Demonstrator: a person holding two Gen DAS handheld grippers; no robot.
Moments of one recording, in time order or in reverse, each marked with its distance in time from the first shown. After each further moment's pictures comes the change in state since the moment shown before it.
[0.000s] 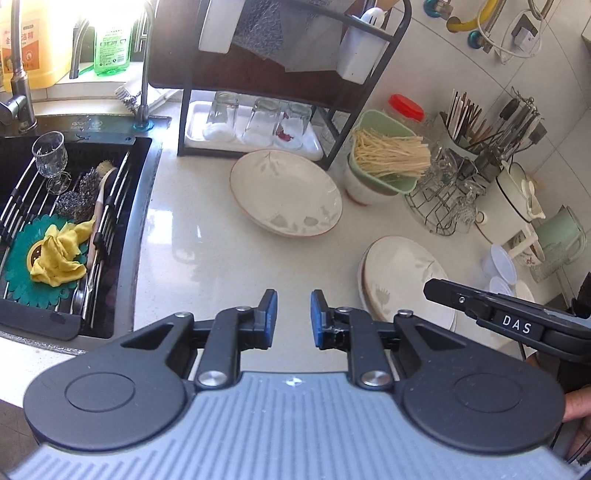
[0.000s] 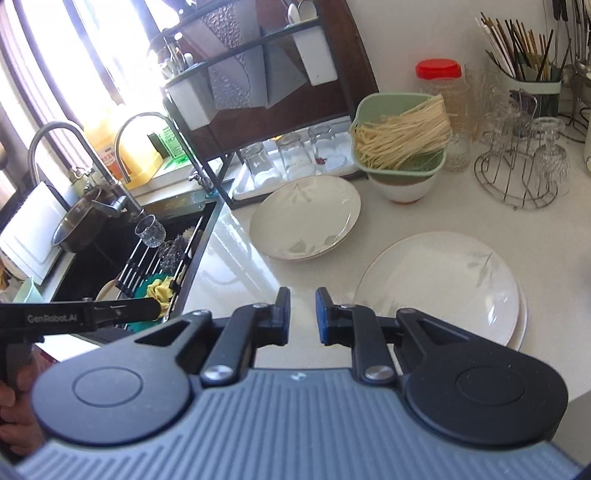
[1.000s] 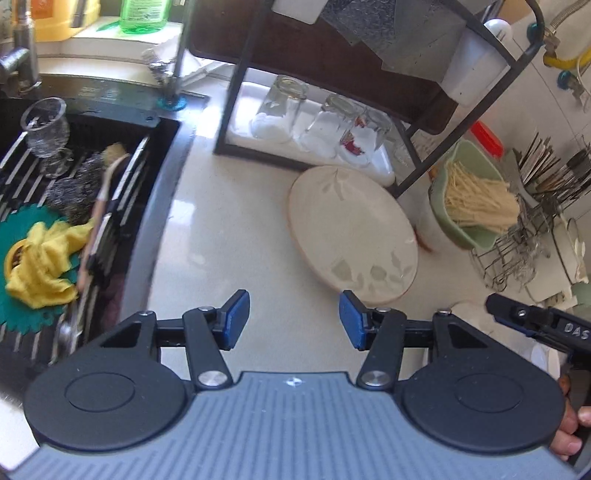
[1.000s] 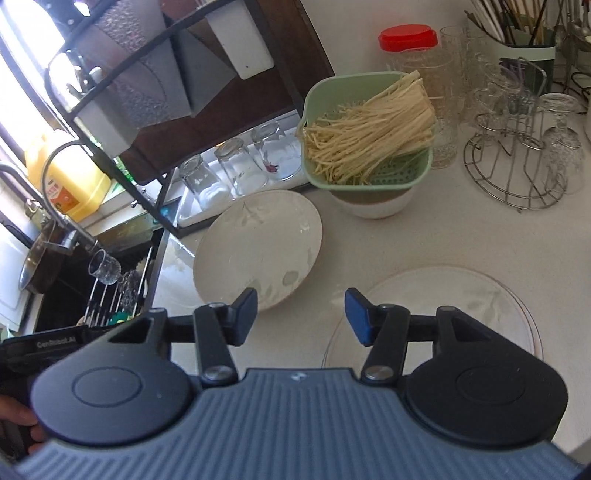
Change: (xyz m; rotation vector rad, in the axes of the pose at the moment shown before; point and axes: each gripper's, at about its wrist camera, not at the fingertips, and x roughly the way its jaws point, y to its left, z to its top) left arm 0.119 0.069 0.073 -0.182 0.033 0.028; right arm 0.093 -0.057 0.066 0.119 0.067 -0.062
